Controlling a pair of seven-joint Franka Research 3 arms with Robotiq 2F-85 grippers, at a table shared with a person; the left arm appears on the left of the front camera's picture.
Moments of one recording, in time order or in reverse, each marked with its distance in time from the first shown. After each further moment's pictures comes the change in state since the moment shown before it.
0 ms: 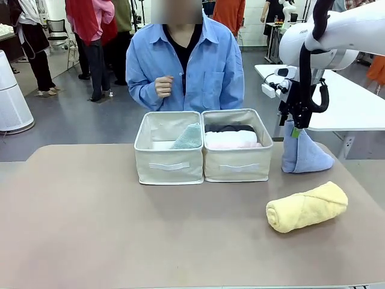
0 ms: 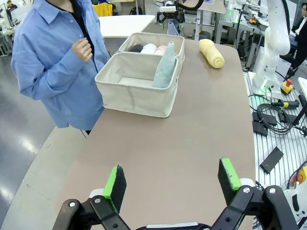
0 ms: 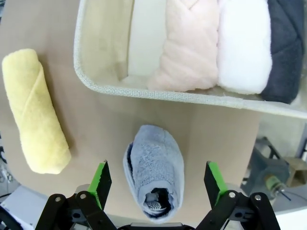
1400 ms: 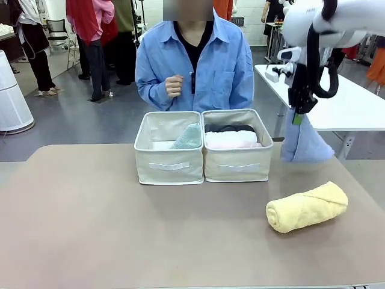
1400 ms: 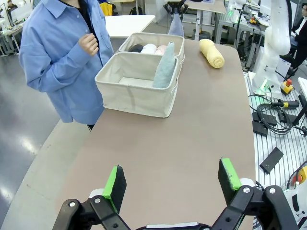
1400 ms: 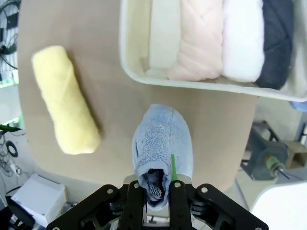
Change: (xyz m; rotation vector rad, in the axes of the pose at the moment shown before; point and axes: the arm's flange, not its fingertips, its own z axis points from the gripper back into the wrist) left arm 0.000 0.000 0.000 0.000 0.000 0.000; right arm 0.027 0.041 0.081 -0.012 0.074 -0.034
